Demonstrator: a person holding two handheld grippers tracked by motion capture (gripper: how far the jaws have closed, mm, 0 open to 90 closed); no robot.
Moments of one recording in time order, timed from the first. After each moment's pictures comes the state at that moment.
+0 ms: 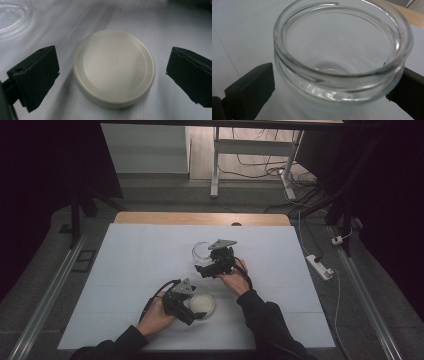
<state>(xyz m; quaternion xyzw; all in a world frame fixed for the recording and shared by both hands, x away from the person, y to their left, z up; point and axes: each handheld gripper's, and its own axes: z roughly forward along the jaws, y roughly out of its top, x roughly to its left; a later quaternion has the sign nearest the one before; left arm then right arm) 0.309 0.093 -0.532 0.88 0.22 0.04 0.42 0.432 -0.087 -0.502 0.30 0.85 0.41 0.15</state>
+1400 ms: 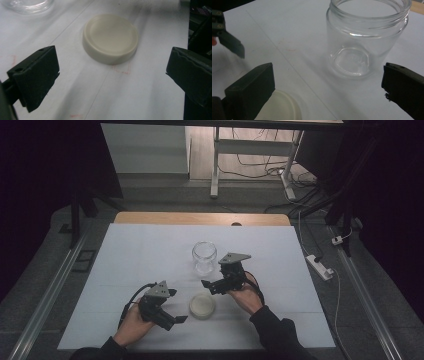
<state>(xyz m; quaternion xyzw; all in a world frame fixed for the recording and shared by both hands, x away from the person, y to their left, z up) 0.276 0.150 -0.514 0.86 0.26 0.04 0.43 0.372 -0.118 -0.487 0.29 0.84 0.44 0.11</state>
